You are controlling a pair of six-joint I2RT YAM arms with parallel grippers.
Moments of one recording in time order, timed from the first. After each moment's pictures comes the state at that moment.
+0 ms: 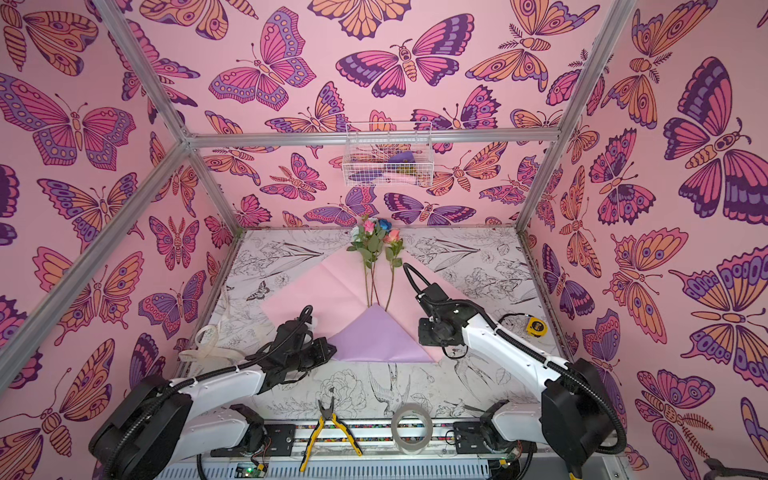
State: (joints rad) left arm -0.50 1.20 0.29 0.12 0.28 -0.85; right arm 0.65 1.31 0.93 -0.80 0.05 0.62
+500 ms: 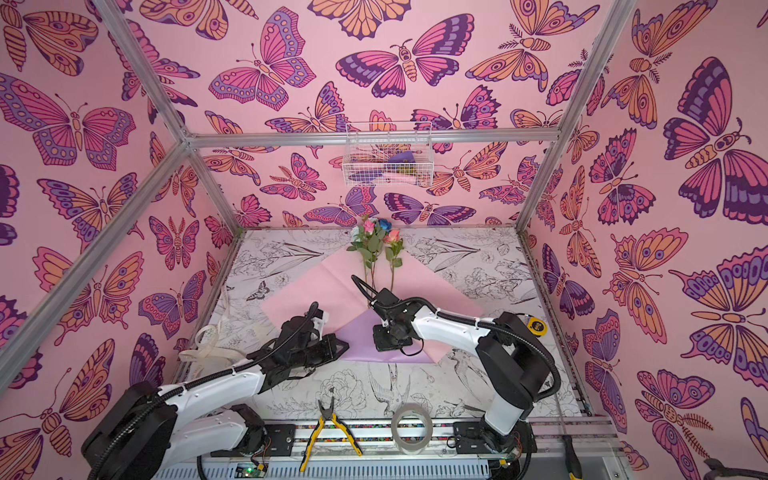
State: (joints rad) left arm -0.63 1.18 0.37 0.10 0.32 -0.91; right arm 0.83 1.71 1.07 -0.57 -0.14 0.63
